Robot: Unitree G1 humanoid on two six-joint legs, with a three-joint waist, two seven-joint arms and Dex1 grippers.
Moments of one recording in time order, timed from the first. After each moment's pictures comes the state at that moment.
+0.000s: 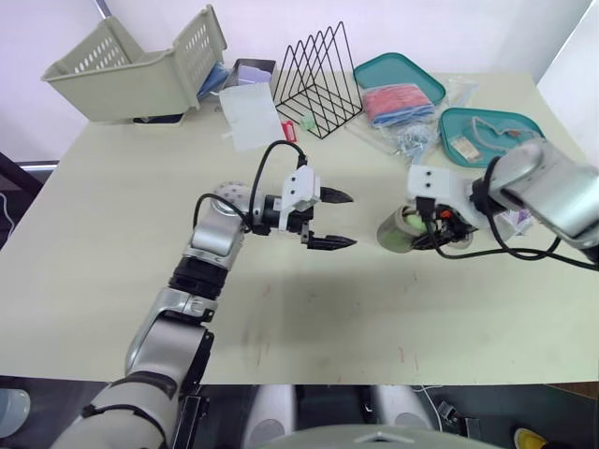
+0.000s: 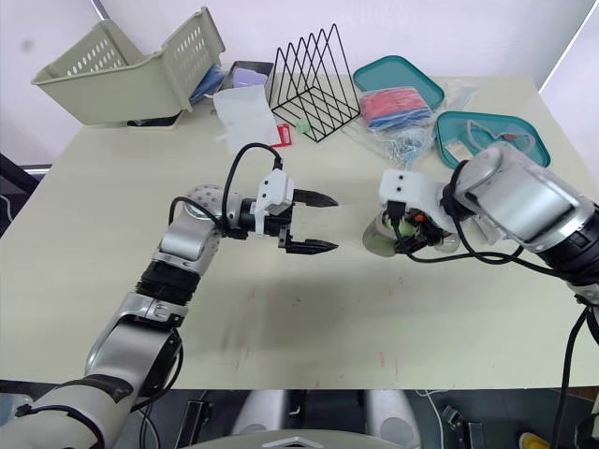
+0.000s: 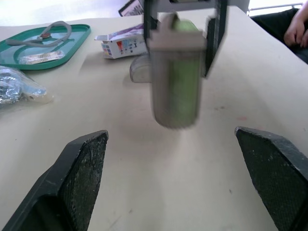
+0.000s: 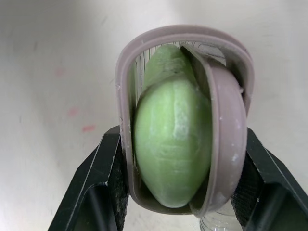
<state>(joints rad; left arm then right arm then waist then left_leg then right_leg) -0.75 0.38 -0.21 0.32 -0.21 0.14 -1.29 -1.12 -1.01 0.80 -0.22 0.28 0.99 1.21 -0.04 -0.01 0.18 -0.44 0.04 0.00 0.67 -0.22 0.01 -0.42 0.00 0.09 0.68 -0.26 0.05</state>
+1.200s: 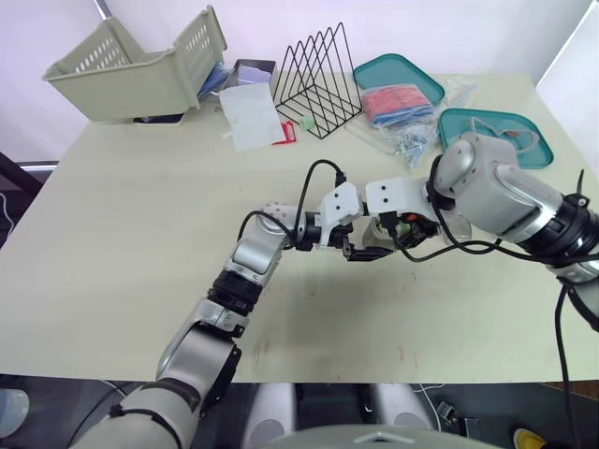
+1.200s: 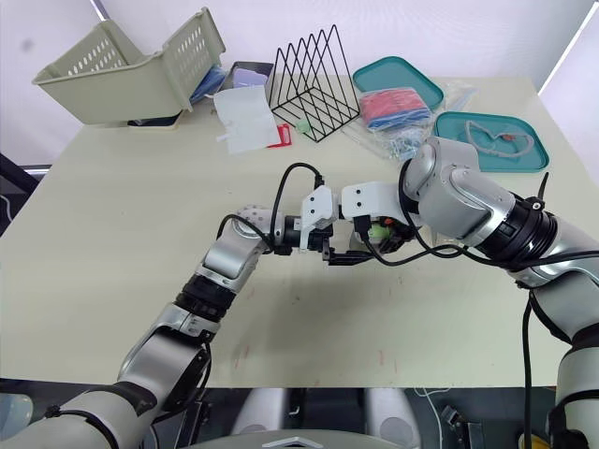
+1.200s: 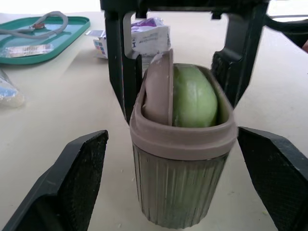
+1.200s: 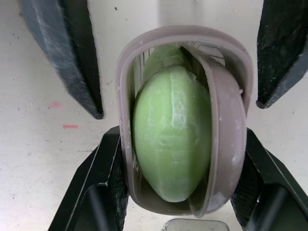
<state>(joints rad) -0.71 0.24 -0.32 0.30 -0.12 0.18 -1.08 -1.18 -0.80 0.87 -0.10 -0.10 0.91 1.42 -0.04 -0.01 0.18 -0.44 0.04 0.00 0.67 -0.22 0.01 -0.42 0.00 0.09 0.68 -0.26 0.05</state>
